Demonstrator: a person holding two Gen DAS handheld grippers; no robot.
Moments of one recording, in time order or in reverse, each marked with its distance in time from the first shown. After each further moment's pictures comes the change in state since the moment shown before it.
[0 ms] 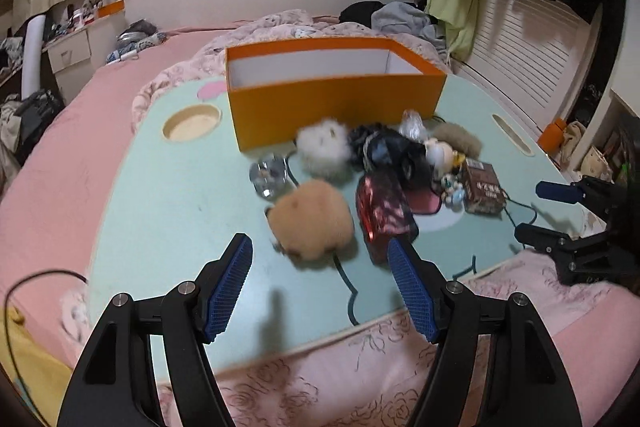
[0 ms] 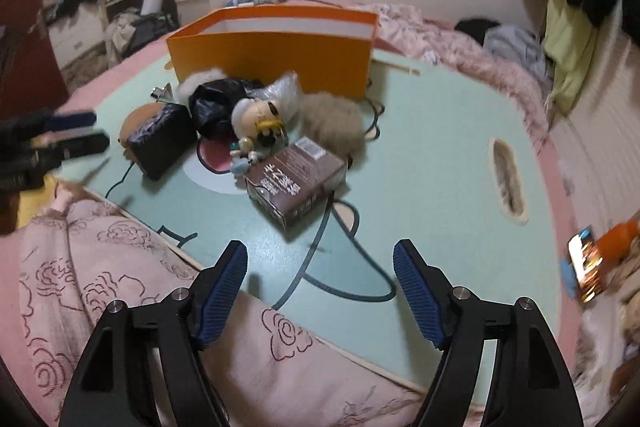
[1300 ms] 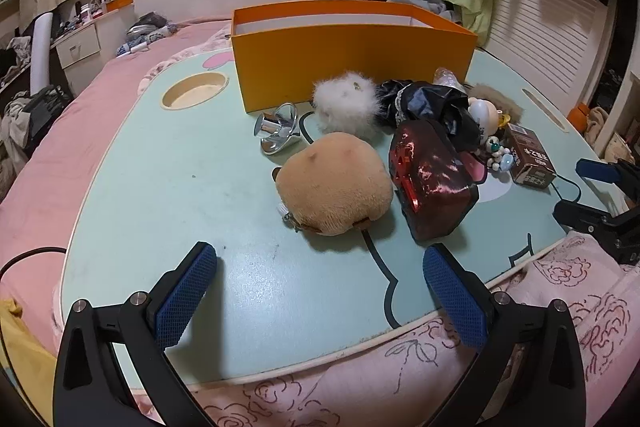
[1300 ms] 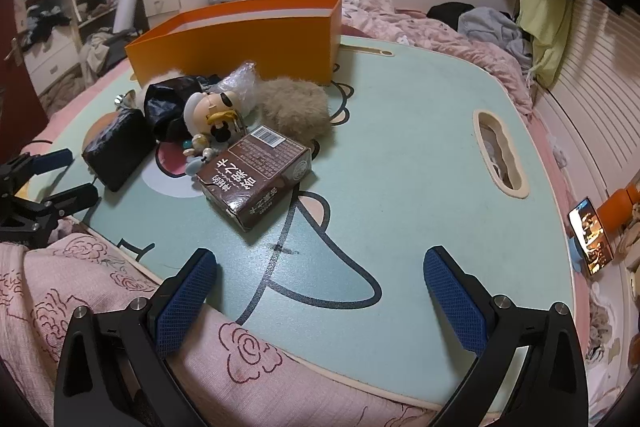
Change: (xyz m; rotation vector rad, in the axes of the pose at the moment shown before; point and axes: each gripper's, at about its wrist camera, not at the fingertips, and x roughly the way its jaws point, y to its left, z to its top) left arm 0.037 0.007 -0.020 0.008 0.001 0.043; right arm 0.015 -0.018 -0.010 0.079 -0.019 -0.056
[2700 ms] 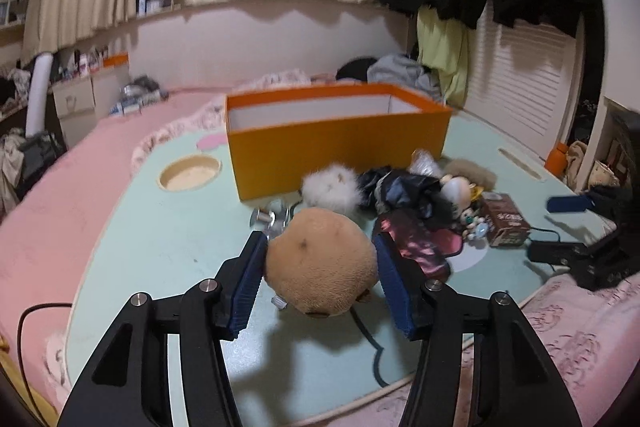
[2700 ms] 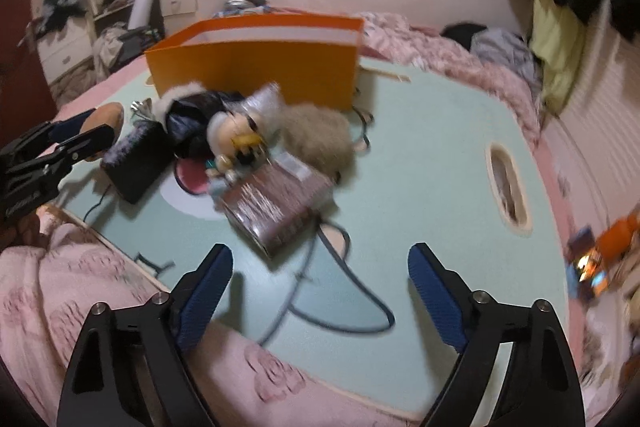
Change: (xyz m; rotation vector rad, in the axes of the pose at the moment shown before) left arm -0.031 -0.004 0.007 0.055 -0.317 -0.029; right arm -0.009 0.017 0.019 -0.088 -0.048 0.018
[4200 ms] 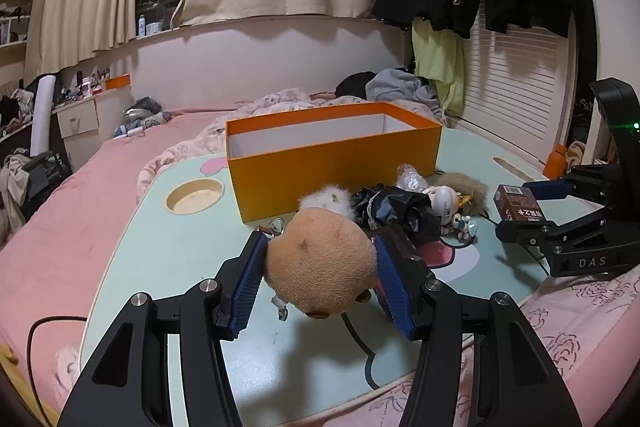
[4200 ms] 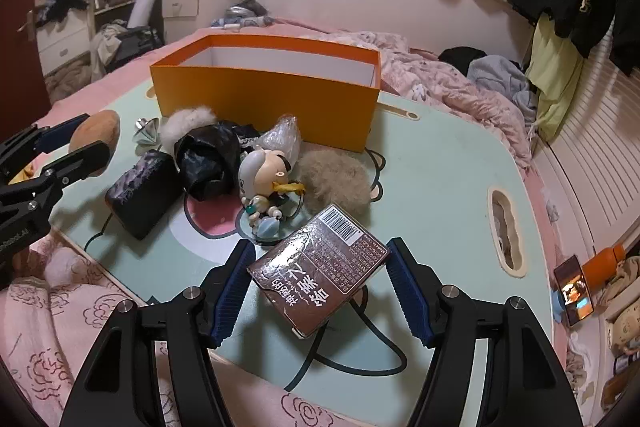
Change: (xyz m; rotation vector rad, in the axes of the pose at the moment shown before) left arm -0.009 -0.004 0.010 0.020 -0.024 0.011; right arm 0.003 0.016 0.017 -0.032 -0.044 -0.061
